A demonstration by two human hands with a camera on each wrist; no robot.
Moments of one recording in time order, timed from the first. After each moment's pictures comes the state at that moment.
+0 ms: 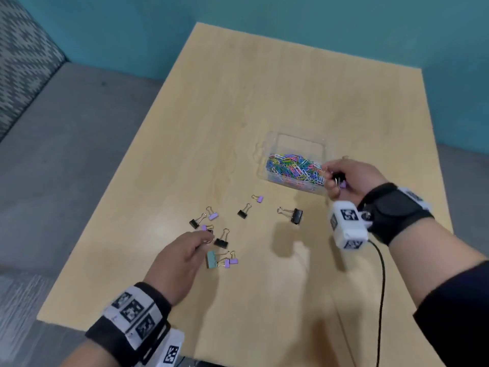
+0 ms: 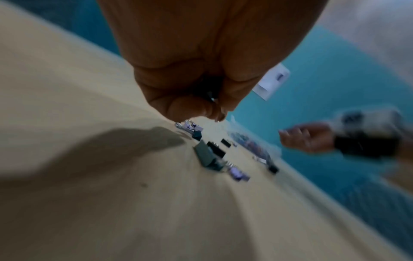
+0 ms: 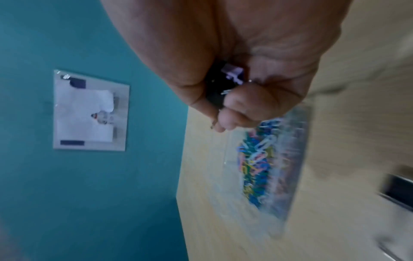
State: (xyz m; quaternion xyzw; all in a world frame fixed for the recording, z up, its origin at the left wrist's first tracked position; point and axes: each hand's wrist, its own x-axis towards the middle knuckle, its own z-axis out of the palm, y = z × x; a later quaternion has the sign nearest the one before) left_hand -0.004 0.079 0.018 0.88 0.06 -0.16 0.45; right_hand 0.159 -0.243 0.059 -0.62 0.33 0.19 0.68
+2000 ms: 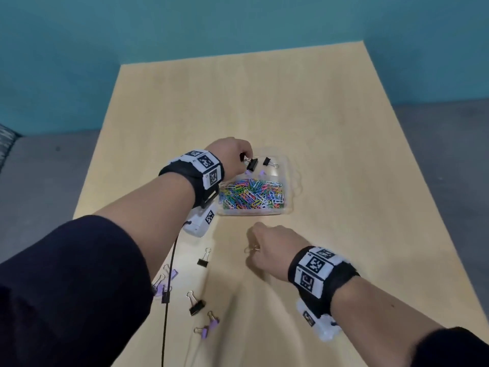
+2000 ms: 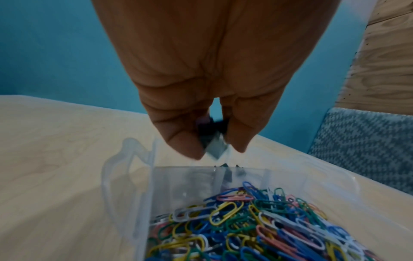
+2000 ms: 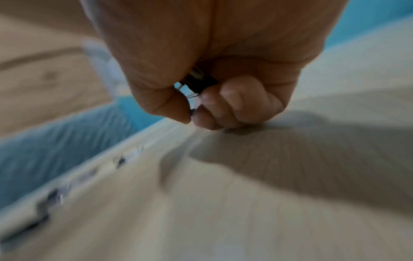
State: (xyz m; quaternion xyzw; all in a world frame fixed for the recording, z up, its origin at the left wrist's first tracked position) left_hand 0.291 -0.109 0.049 0.95 -0.22 -0.20 0.13; right_hand 0.110 -0.223 0.012 -0.92 -0.04 0.29 0.25
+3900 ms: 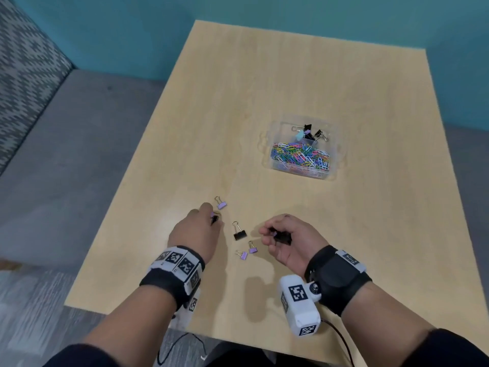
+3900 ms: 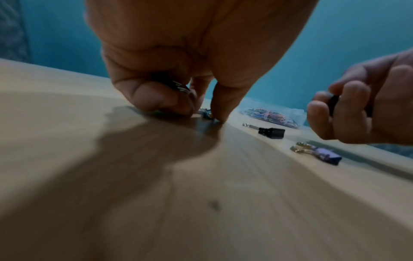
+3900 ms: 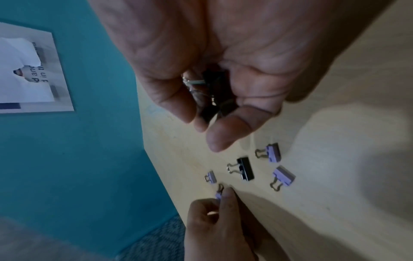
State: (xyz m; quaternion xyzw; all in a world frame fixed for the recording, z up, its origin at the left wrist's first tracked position) left_hand 0.029 0.066 0.000 0.97 0.09 -0.16 0.16; right_hand 0.025 -0.146 0.020 -0.46 0.31 0.31 0.77
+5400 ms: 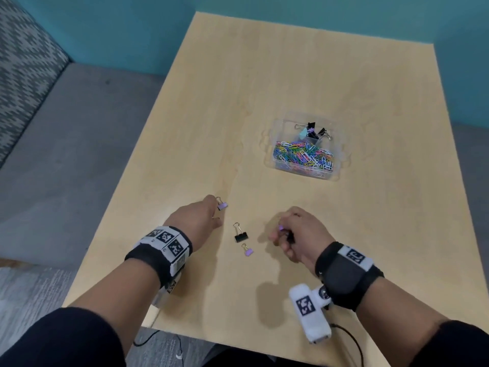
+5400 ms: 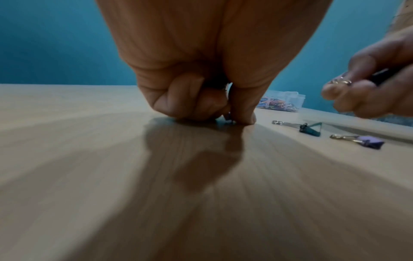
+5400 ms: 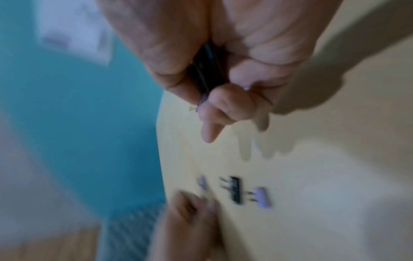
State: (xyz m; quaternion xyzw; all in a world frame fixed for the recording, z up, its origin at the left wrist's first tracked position) left_hand 0.063 0.077 0.018 0.95 -0.01 -0.27 0.15; right_hand 0.038 -0.151 0.021 -0.64 0.27 0.30 0.65
